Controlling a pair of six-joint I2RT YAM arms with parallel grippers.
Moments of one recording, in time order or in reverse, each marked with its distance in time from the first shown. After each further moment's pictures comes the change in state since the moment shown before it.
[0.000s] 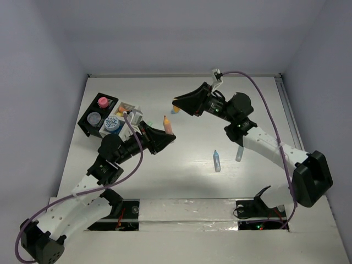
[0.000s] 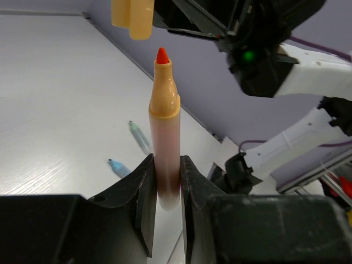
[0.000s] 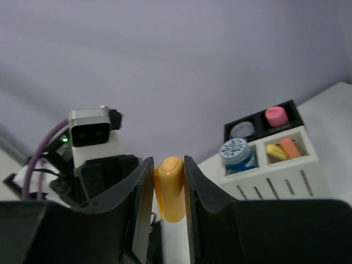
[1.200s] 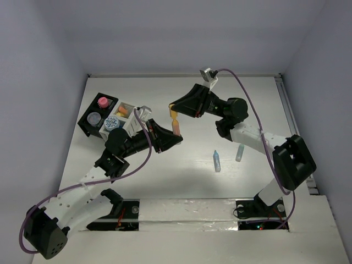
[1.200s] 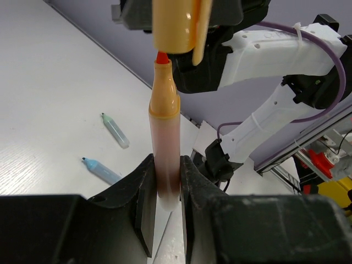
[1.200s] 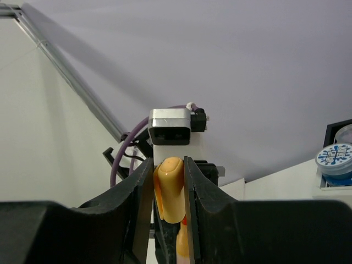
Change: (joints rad) left arm 0.001 0.149 0.008 0.161 0.174 -0.060; right arm -0.017 0.212 0.029 0.588 -0.248 0.560
